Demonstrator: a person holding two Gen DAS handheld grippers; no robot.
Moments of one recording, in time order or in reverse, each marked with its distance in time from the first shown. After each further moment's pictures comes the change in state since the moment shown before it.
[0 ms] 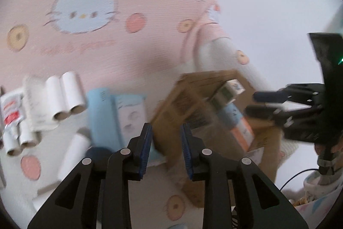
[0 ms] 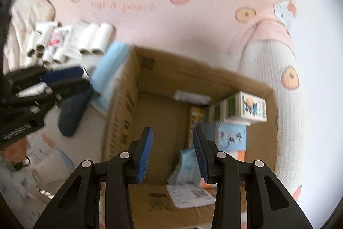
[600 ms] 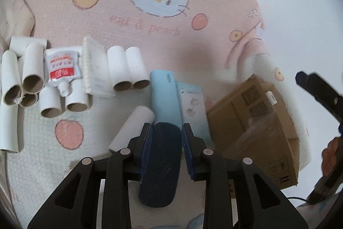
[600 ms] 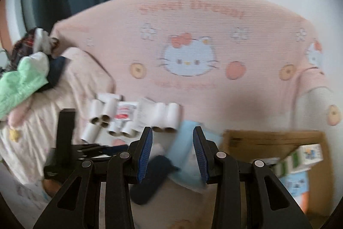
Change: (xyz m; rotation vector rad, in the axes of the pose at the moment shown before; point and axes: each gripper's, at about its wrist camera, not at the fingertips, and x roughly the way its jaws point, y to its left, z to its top) left arm -0.023 0.092 -0.041 -0.196 -0.004 0.121; right arm -0.053 0.072 0.004 0.008 -0.507 0.398
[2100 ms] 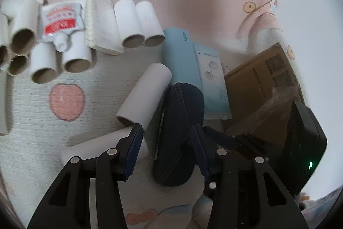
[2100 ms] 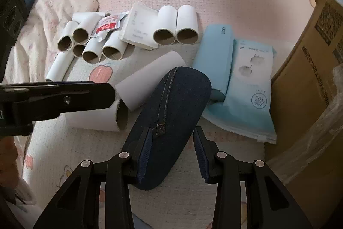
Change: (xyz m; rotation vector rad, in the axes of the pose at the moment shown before) left arm 0.045 0.026 -0.037 -0.047 0.236 -0.040; right arm 0.161 0.052 -0.132 -0.141 0.349 0.092
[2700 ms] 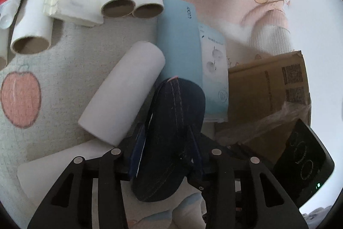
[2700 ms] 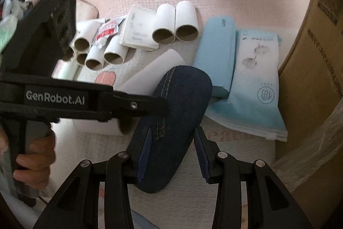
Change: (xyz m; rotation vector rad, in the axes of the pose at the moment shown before) left arm 0.058 0.011 0.023 -0.097 0.182 -0.117; right arm 0.006 -0.018 0.004 0.004 0.033 0.157
